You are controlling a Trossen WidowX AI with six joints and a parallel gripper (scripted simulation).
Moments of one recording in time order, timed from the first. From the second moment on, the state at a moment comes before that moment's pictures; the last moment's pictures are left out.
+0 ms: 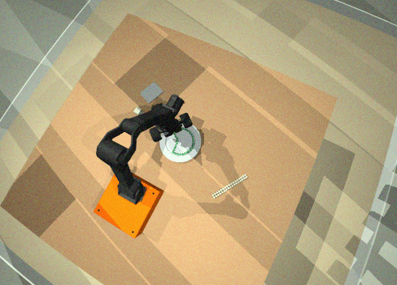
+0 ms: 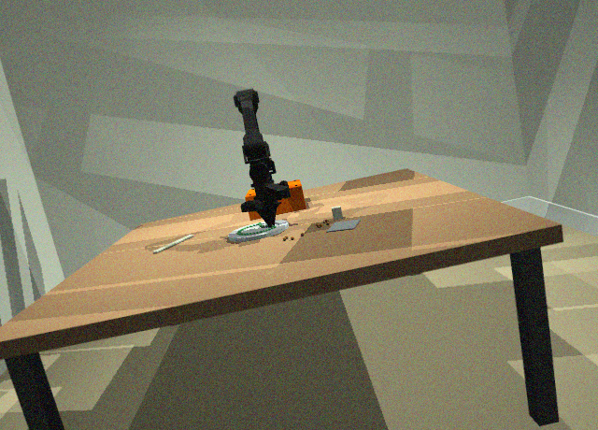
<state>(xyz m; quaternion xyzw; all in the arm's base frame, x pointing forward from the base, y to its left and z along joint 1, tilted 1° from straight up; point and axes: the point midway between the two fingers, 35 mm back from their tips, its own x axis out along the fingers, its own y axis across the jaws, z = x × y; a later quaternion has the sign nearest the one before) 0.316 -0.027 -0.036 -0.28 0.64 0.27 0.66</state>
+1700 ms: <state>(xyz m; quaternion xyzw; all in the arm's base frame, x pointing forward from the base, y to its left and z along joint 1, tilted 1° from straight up) 0.314 -0.012 -0.035 -0.28 0.64 0.28 0.66</state>
